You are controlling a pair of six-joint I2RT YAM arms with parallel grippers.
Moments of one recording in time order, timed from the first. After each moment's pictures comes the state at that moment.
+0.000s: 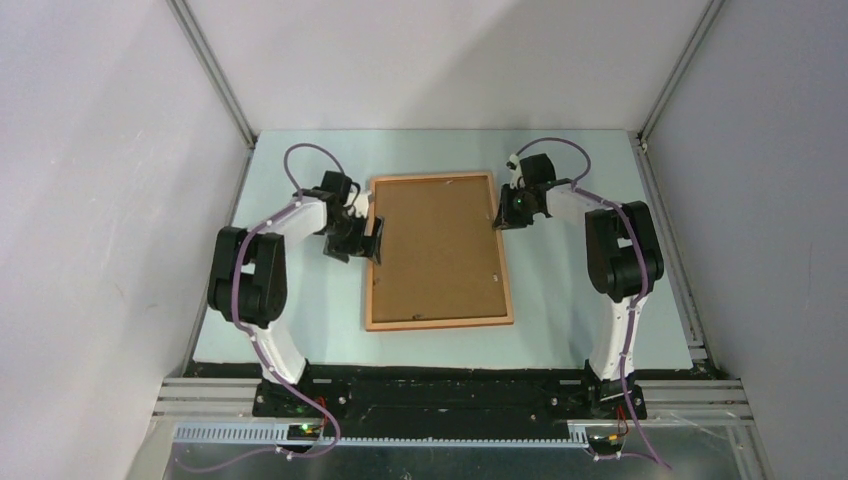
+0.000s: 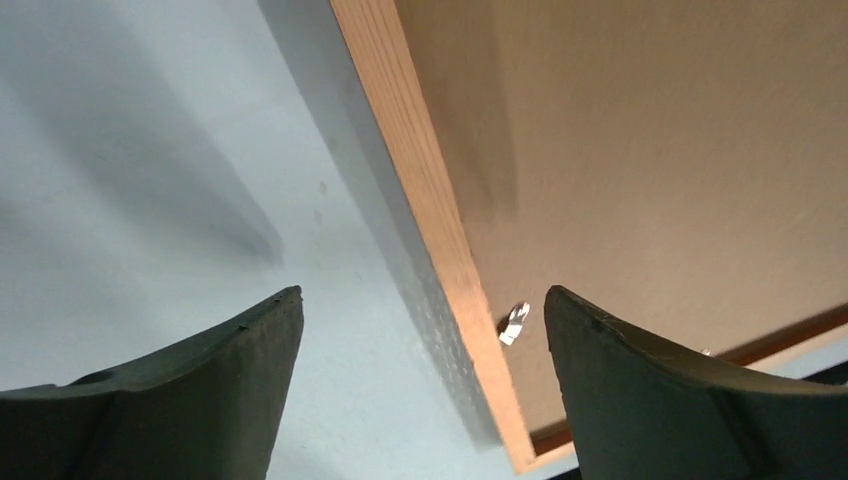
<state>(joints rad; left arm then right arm) -0.19 1.80 1.21 -0.68 0.24 -0.03 0.26 2.02 1.37 -0.34 -0.30 0.27</state>
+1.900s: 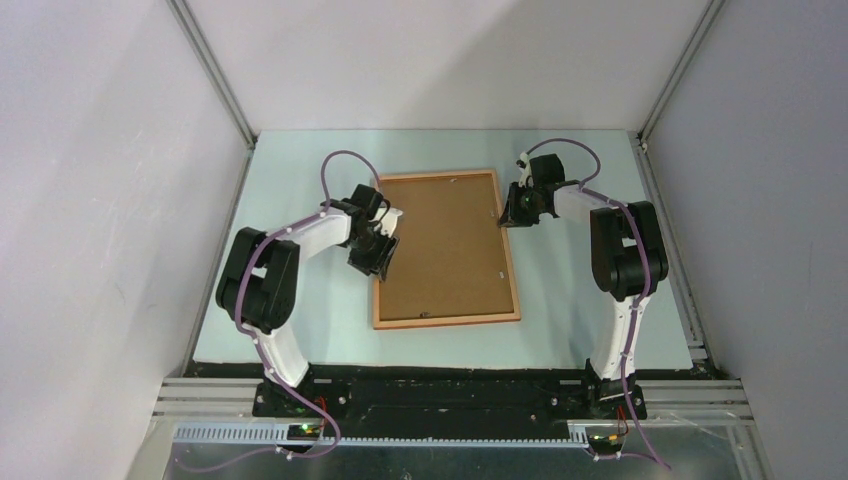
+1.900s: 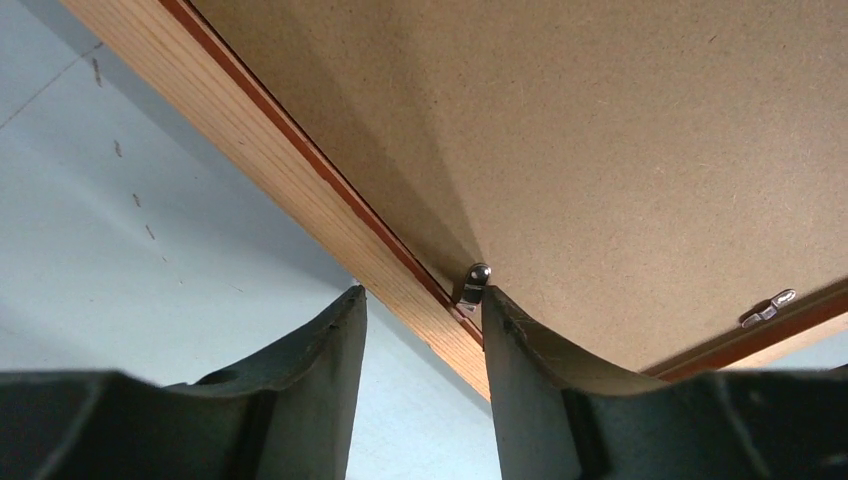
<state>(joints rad) -0.37 1.78 1.13 -0.68 0.17 0.08 0.20 2.02 1.35 -0.29 -0.33 0.29</state>
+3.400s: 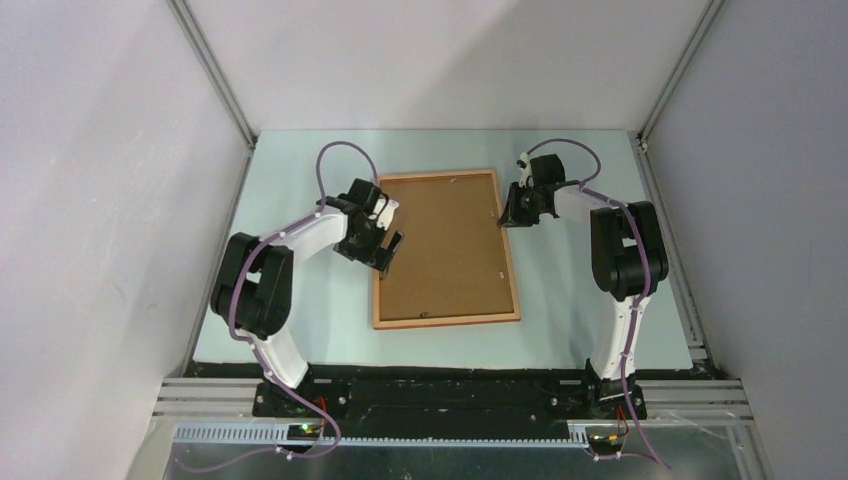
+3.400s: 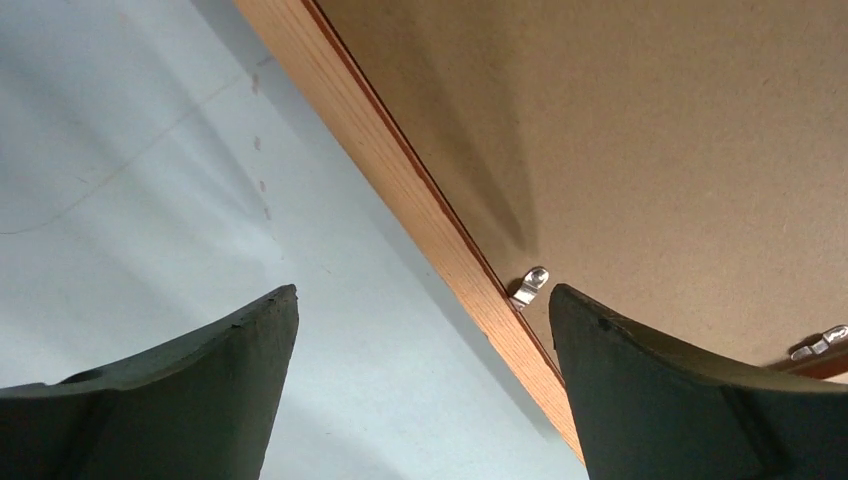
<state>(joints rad) -0.37 1.74 1.13 -0.67 0.05 0.09 0.20 2.02 1.35 -0.28 -0.34 0.29</state>
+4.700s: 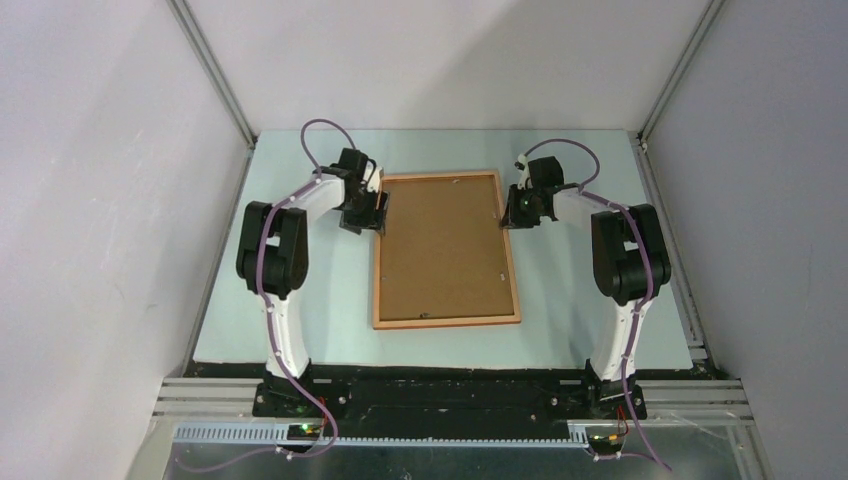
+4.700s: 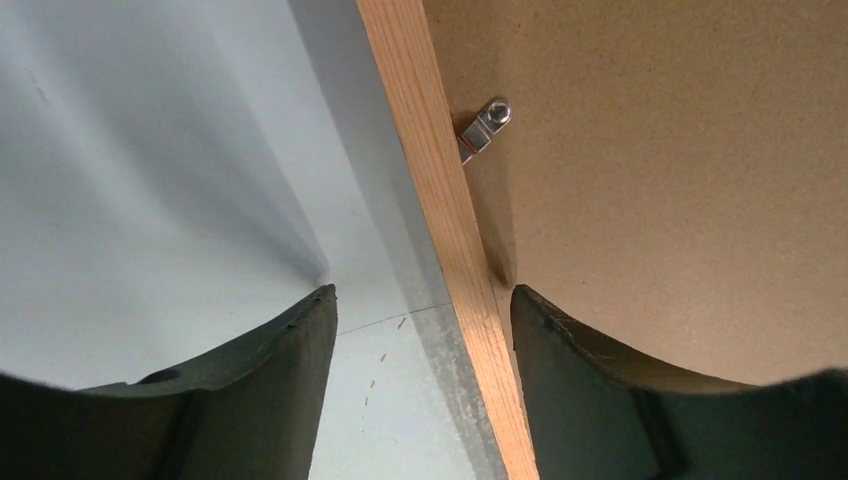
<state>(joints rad) -0.23 2.04 1.49 -0.66 0.13 -0.06 0.22 1.98 1.31 -0.27 -0.28 0.25</state>
